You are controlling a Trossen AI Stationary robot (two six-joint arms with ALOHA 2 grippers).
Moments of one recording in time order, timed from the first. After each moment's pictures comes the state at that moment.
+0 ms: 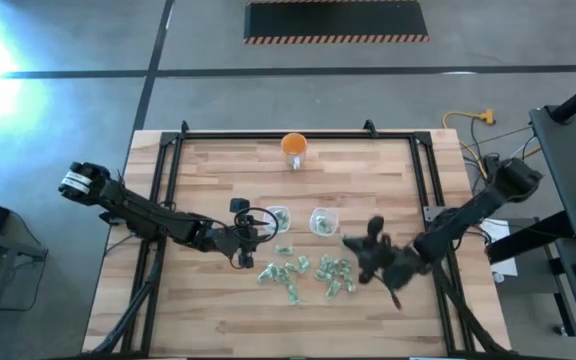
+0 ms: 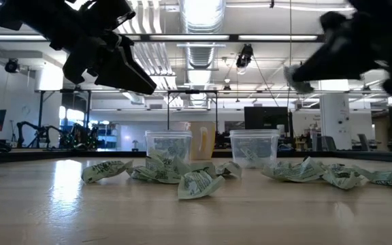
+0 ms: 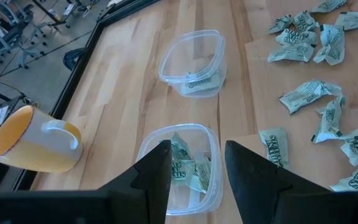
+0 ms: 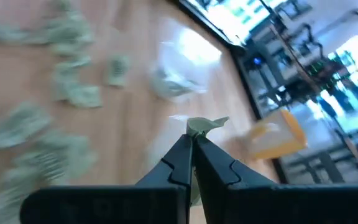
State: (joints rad) left arm -0.32 1.35 0.66 0.10 -0.59 0.11; right arm 0.62 1.34 0.54 0.09 0.96 -0.09
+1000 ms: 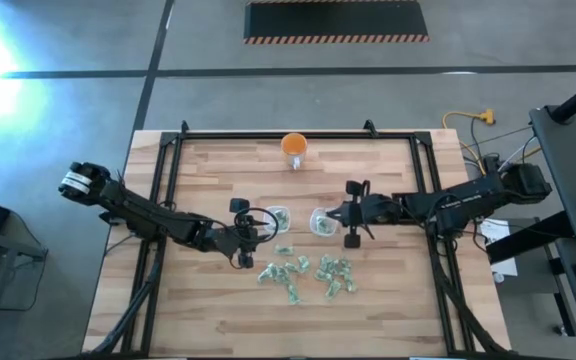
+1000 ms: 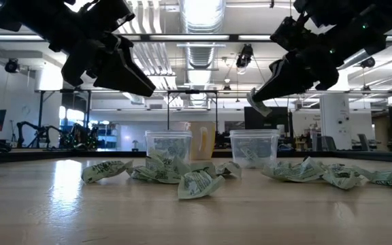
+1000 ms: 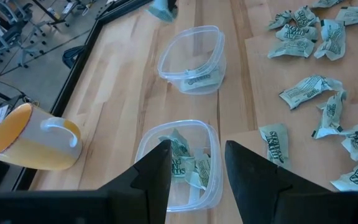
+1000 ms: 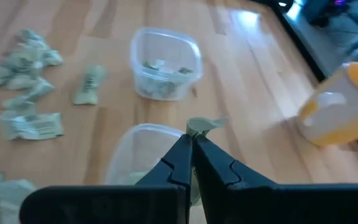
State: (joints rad) left arm -0.32 1.35 0.65 0.10 -0.59 0.11; right arm 0.06 1.28 0.53 0.19 0.22 -0.12
